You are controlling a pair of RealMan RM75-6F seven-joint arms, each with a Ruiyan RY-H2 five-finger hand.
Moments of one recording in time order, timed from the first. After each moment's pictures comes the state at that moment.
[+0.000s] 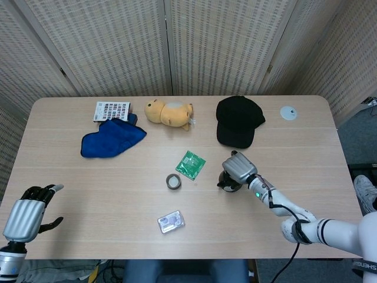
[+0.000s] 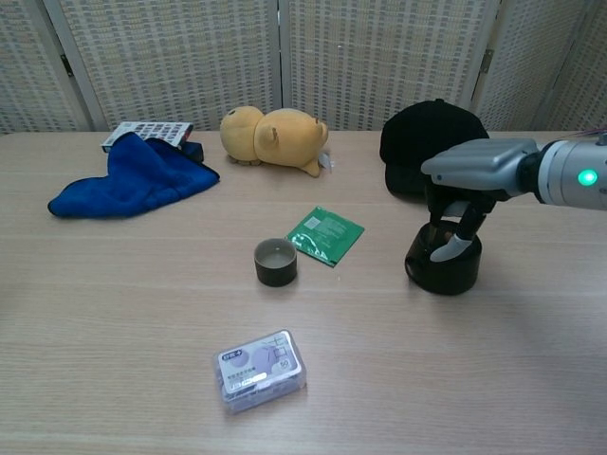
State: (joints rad) left arm -0.13 -1.14 -0.01 -1.61 1.59 1.48 0.18; right arm 0.89 -1.41 0.03 -1.39 -1.15 0.70 -0.32
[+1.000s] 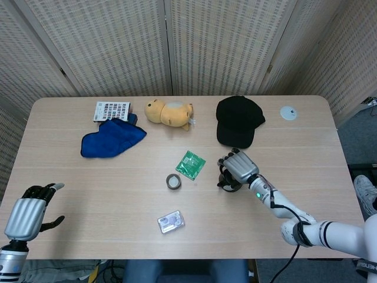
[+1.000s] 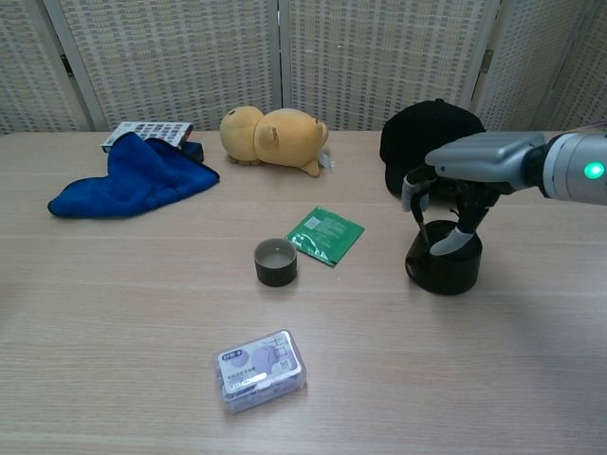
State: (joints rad) left arm -0.13 -1.14 -0.02 -1.68 1.55 1.46 0.21; right arm 0.87 -1.38 0.05 -1.47 -1.07 0.74 -0.37
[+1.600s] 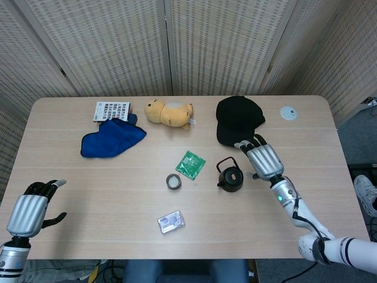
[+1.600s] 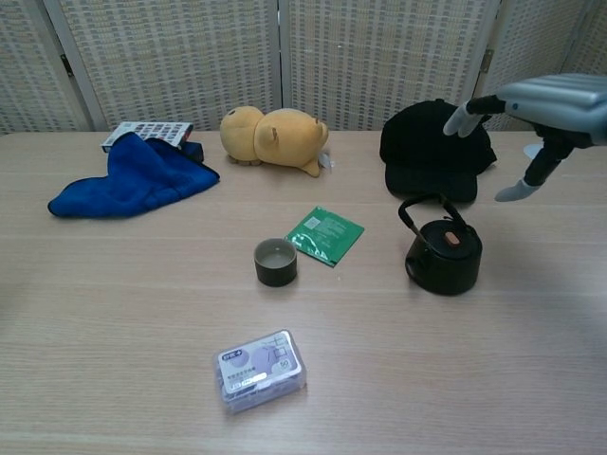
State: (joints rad) left arm -0.15 -1.15 -0.04 -1.66 1.55 1.46 0.20; right arm 0.70 -1.30 0.07 -1.58 -1.14 1.06 -0.33
